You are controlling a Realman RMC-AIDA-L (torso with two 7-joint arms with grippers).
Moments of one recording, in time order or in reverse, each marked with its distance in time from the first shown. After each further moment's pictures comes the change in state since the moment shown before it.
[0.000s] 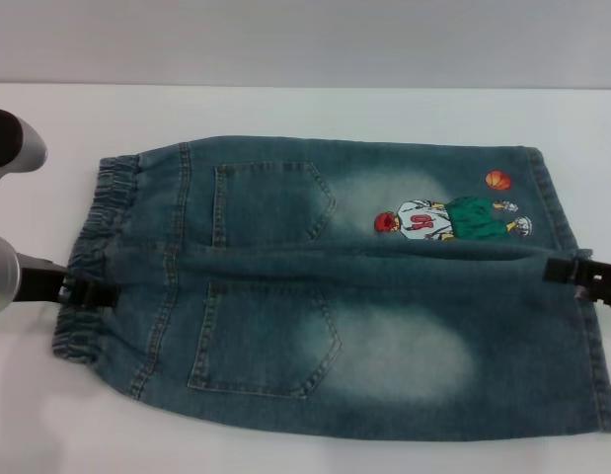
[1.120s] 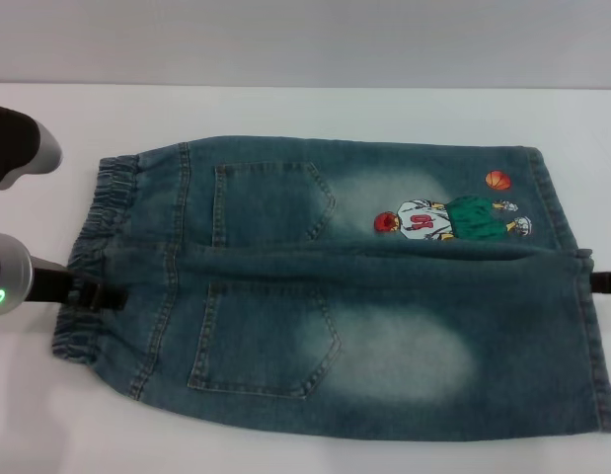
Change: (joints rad) left arm -0.043 -0.002 0.002 0.060 0.000 0.003 -0.001; right arm 0.033 0.001 -0.168 -0.443 -0.563 0.062 0.225
